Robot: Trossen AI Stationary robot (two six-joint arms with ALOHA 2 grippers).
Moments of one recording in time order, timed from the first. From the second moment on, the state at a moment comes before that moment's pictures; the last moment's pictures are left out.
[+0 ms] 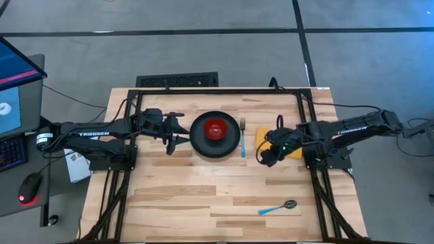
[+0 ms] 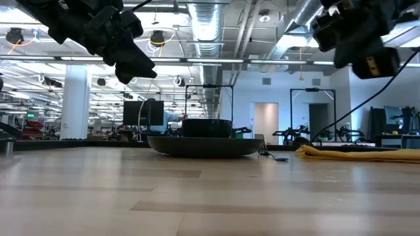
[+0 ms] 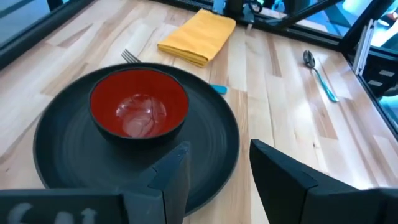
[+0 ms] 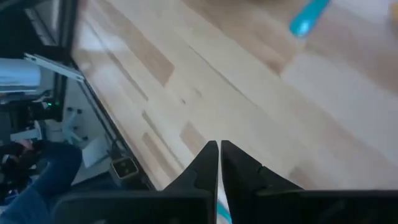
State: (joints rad) left arm 0.28 0.97 0.51 -0.01 0.24 -0.12; right arm 0.12 1.03 0.73 -0.56 -0.21 1.13
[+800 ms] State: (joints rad) left arm 0.28 0.97 0.51 -0.01 0.25 -0.08; right arm 0.77 1.07 0.73 -0.85 -0.08 2.02
